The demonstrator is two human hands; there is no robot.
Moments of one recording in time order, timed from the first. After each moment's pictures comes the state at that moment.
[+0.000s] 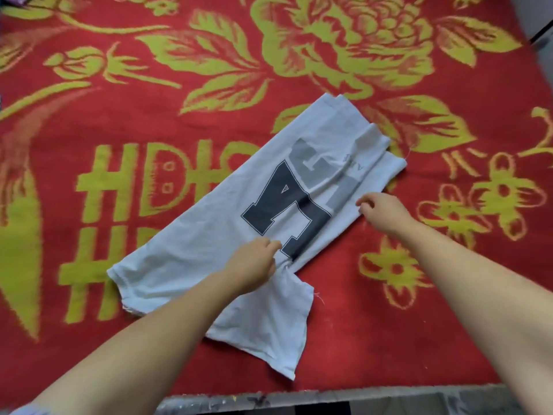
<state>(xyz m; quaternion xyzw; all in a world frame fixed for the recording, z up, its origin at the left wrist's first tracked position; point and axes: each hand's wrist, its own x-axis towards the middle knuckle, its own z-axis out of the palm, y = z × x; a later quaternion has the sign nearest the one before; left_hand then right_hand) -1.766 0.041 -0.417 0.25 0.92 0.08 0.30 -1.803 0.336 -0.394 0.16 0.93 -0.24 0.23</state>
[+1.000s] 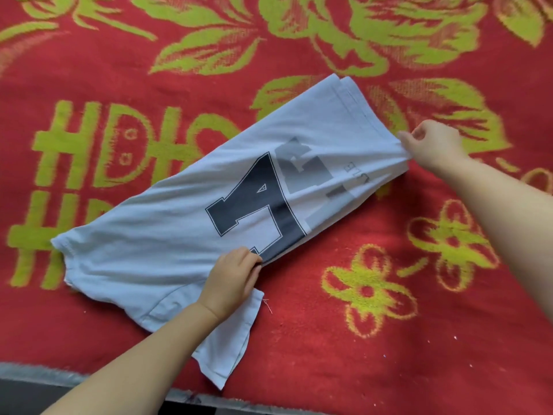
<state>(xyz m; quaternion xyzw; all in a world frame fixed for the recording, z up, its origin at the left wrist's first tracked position) -1.725 0.116 -0.449 0.15 0.95 0.24 0.12 -1.941 0.479 -0.420 0.14 0.96 -0.19 0.12</state>
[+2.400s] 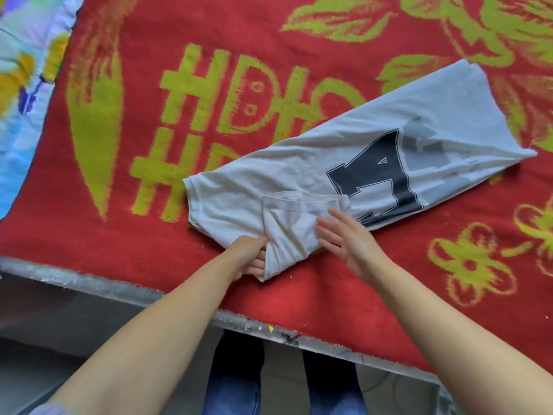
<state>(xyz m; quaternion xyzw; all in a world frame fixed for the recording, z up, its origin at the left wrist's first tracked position) -1.676 -0.065 -0.451 -0.41 0.57 0.55 0.45 -1.708 0.143 -0.425 0.28 0.59 -0.68 0.34</state>
